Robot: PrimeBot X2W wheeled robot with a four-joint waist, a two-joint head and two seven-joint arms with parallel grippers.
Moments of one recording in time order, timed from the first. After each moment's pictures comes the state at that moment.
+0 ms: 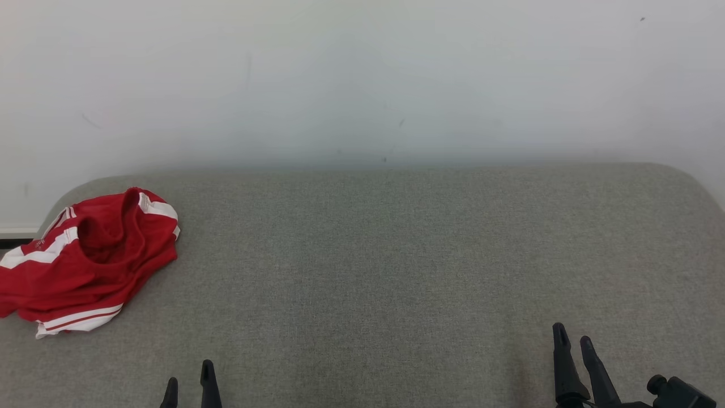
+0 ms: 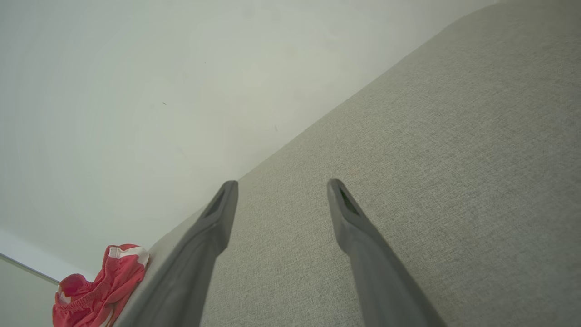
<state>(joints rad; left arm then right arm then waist) 0.06 0.05 -0.05 0.23 -0.64 0.00 -0.17 0.04 -0.04 0.03 0.22 0.72 0.13 -0.17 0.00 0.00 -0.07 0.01</state>
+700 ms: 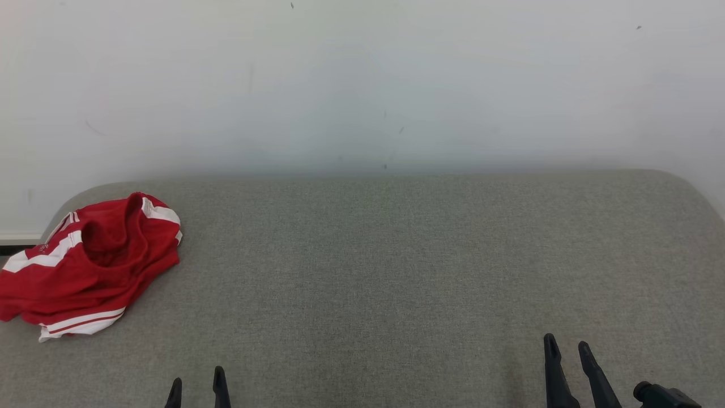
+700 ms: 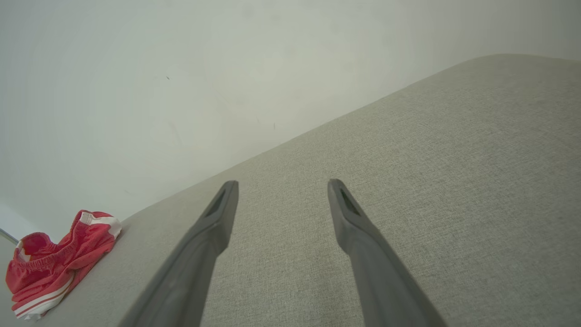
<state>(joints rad) 0.07 0.05 -0.07 0.25 -0.40 0.04 -0.21 0.06 -0.05 0.04 0.23 0.52 0.13 -0.21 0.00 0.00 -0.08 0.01</state>
